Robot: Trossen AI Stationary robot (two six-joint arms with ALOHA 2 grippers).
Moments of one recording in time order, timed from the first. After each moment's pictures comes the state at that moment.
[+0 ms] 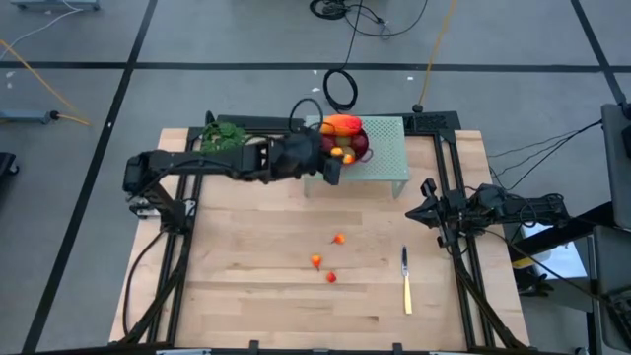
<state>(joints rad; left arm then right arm) 0.11 1.66 1.54 -0.29 -0.34 -0.65 0.09 0.01 0.14 0.00 -0.08 0.11</state>
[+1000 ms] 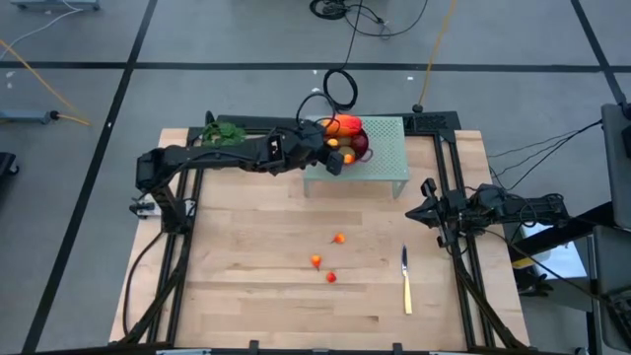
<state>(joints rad) 0.20 1.75 1.54 -0.33 -0.39 -0.55 0.09 0.01 0.14 0.01 -0.07 0.11</state>
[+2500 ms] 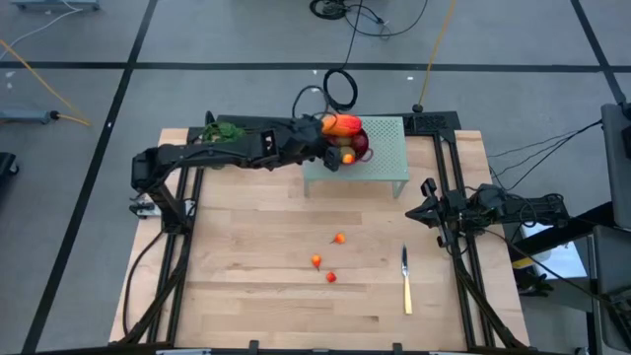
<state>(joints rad) 0.22 1.71 1.54 -0.30 -0.32 -0.54 0.09 0.01 0.14 0.01 -0.07 0.11</state>
